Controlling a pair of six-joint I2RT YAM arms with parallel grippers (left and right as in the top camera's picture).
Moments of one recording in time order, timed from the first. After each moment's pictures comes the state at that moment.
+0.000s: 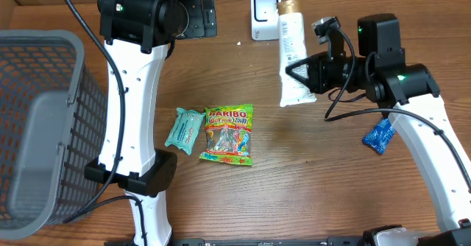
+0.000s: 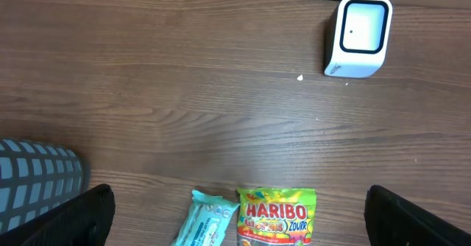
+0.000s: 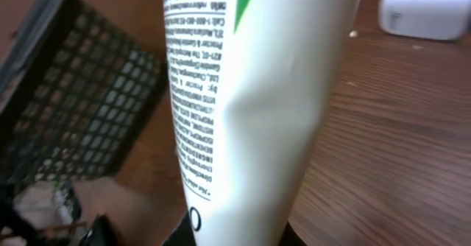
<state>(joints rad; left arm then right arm) -0.30 2.08 2.79 -1.69 -0.21 -0.34 0.21 1.49 1.38 -0.69 -0.69 0.12</state>
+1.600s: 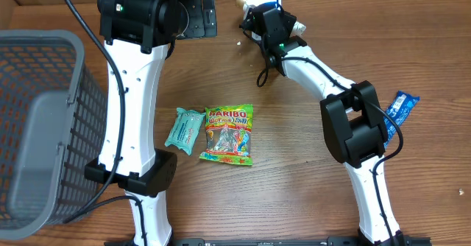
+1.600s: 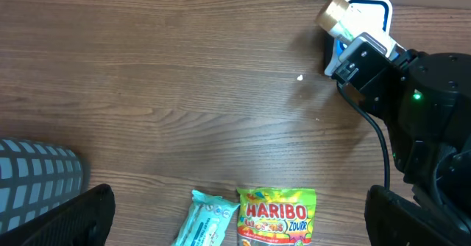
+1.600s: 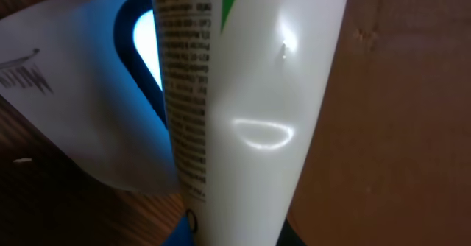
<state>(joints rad) -0.30 2.08 2.79 -1.69 -0.21 -0.34 0.44 2.41 1.93 -0.18 0.56 -0.94</state>
